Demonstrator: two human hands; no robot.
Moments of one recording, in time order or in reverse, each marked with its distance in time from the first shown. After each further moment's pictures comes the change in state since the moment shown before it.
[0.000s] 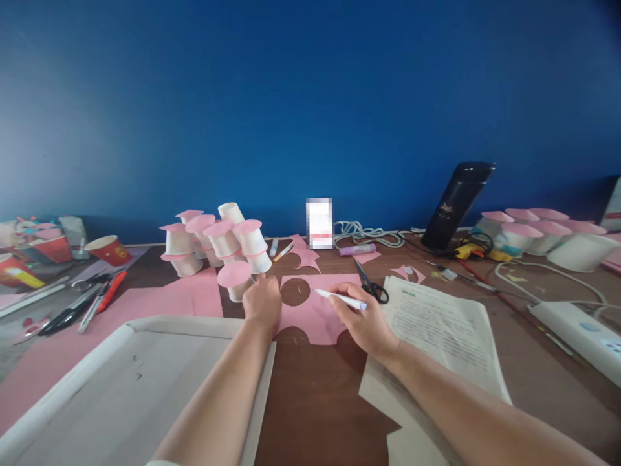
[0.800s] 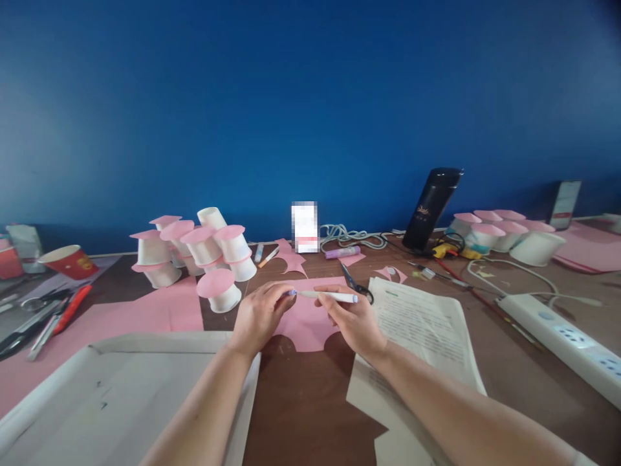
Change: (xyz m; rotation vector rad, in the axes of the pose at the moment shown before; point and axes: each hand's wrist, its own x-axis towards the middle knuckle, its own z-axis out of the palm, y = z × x) left_hand -0.016 0.005 0.000 -0.593 0.325 0.595; right_hand 0.002 -0.014 -0.002 0.158 0.086 0.088
